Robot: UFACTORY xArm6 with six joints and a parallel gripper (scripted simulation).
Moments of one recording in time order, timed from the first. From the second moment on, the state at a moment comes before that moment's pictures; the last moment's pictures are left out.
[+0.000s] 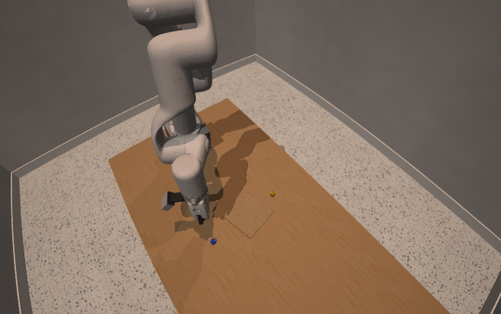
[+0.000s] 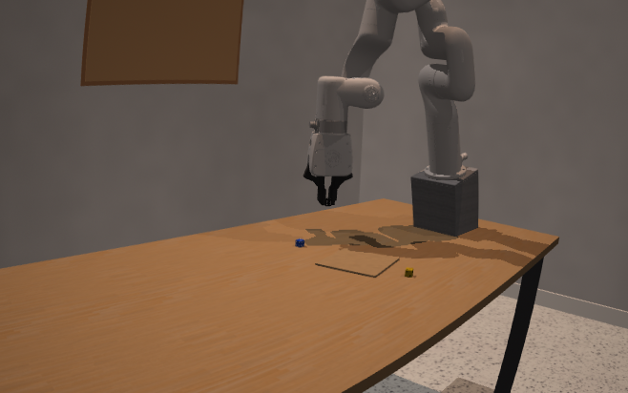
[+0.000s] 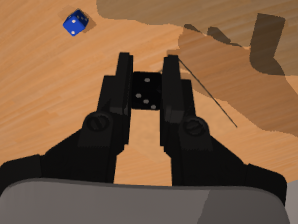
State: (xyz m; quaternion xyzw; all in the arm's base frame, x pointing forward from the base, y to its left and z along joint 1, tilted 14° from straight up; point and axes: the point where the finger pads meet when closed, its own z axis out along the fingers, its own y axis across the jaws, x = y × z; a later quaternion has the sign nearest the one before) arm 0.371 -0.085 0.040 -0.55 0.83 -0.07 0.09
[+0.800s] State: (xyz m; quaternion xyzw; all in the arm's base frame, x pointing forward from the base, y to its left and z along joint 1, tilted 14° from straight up) arm 0.376 -0.087 0.039 -0.82 0.56 -0.10 0.06
